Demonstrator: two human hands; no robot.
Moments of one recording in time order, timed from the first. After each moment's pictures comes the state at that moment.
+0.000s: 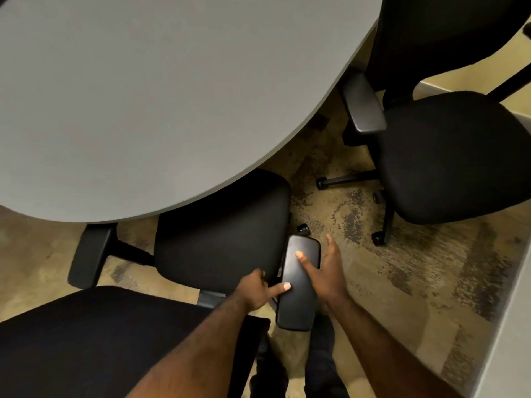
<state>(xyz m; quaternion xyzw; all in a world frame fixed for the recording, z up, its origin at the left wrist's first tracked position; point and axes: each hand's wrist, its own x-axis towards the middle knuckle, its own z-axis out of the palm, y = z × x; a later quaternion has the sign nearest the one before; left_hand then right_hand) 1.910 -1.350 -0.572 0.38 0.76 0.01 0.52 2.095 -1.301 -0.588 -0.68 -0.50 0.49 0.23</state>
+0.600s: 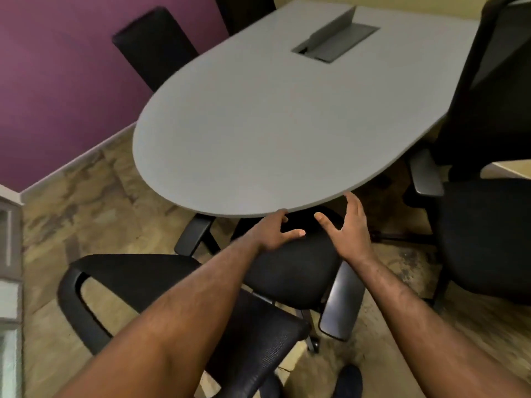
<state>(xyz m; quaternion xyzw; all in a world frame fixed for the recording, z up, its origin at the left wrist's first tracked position) 1.826 -1.326 -0.347 0.52 0.77 0.13 0.35 2.021 -1.258 -0.373 -0.49 -0.71 0.40 0.31</state>
